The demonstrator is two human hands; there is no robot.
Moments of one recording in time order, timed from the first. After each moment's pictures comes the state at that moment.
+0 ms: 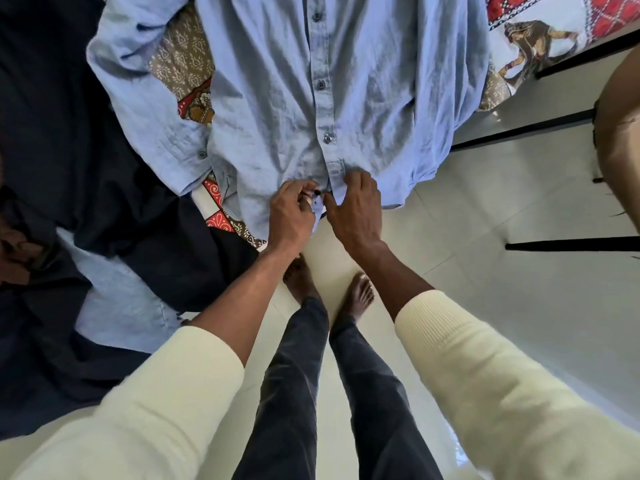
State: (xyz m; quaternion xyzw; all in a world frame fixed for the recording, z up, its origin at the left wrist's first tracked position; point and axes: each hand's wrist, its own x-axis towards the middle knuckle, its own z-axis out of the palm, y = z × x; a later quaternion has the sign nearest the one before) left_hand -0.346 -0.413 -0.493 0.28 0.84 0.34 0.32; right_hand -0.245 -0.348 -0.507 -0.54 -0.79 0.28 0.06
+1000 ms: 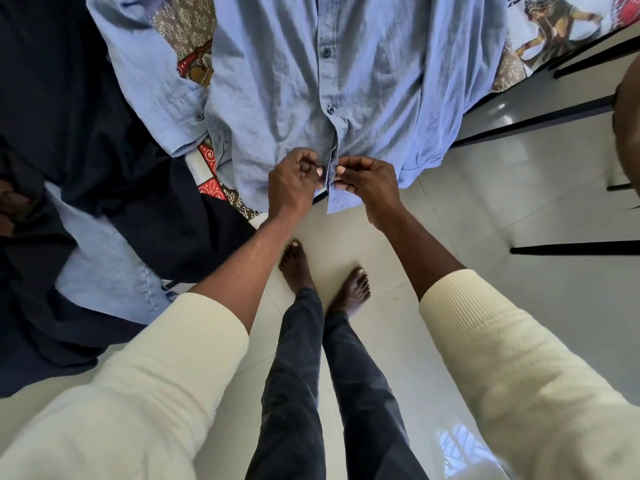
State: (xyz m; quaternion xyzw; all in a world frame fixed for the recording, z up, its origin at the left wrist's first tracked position) left_hand -0.330 -0.409 -0.498 0.18 0.82 0.41 0.36; right_hand -0.215 -0.318 -0.500 -0.53 -0.40 0.74 0.10
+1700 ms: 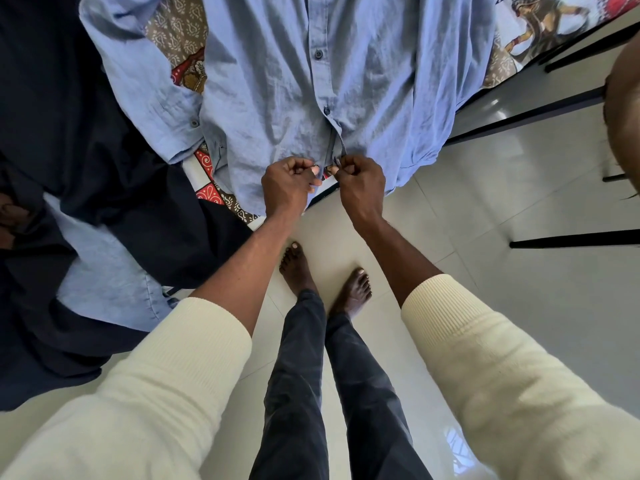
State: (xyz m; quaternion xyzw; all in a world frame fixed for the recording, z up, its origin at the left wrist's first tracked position) left_hand -0.331 -0.402 -0.492 0.05 0.80 0.45 0.40; right_hand -0.231 -0.337 -0.509 -0.62 -0.56 0.53 0.14
